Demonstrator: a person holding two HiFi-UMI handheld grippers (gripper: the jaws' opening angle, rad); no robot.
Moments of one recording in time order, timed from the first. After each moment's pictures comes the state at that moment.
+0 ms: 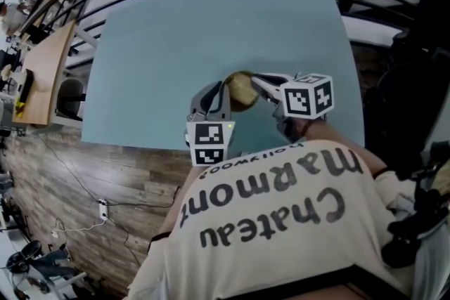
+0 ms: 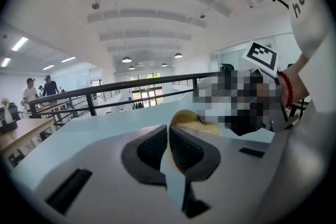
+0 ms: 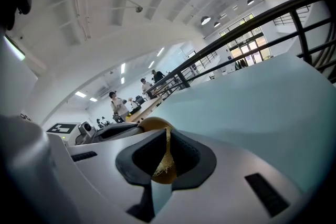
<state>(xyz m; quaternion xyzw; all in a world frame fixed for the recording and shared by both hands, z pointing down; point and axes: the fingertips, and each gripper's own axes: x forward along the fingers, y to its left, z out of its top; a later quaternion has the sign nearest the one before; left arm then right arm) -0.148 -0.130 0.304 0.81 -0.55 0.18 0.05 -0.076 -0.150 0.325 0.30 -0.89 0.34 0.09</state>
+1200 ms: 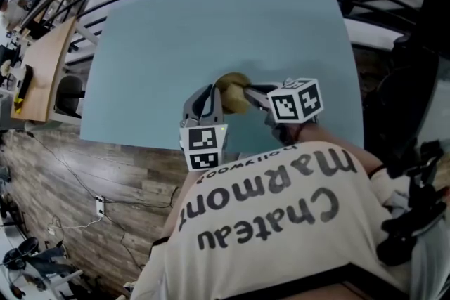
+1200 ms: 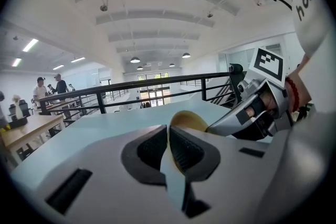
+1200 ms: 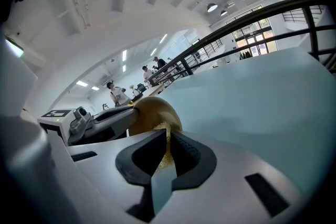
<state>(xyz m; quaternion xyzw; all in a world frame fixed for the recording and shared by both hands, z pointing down) -0.176 -0.129 0.306 0.79 -0.59 0.16 0.06 -0.101 -0.137 0.354 0.26 -0.89 0.34 0.15</state>
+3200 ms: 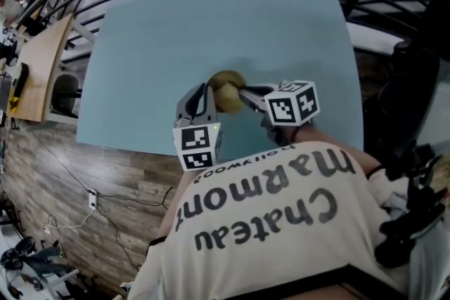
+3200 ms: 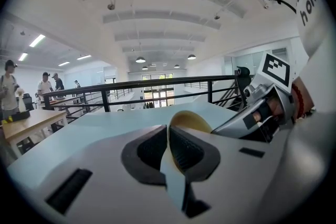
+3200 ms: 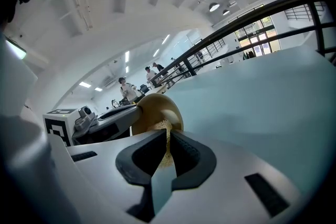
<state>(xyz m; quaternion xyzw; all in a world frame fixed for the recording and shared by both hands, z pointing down) -0.199 -0.153 0.303 0.78 -0.61 0.14 0.07 -0.121 -0.154 0.352 0.25 -0.89 0.35 0.14</state>
